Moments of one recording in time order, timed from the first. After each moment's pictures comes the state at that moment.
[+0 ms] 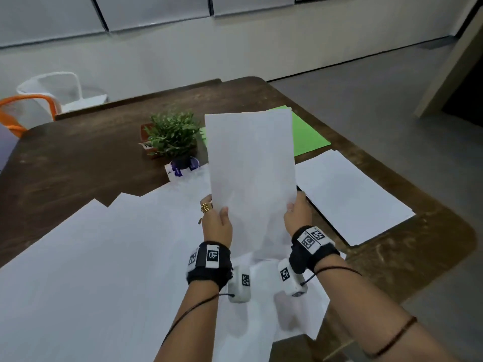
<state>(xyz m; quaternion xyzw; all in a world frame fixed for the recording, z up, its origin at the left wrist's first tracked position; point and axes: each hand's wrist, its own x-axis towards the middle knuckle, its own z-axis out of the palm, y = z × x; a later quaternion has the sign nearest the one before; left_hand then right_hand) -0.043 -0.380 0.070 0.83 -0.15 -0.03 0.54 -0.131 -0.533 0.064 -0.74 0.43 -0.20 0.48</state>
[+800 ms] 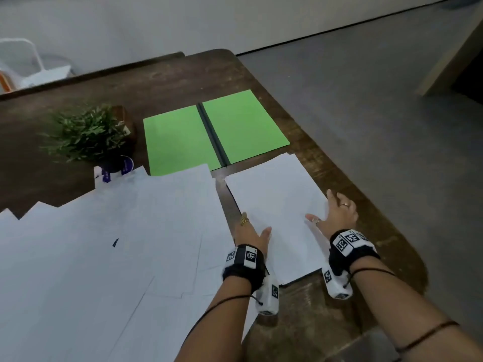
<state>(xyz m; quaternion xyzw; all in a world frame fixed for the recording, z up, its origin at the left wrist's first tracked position) -0.135 -0.656 0.001 0.90 -0.11 -0.25 0.35 -0.235 -0.838 0.011 -0.86 0.47 0.03 0.18</state>
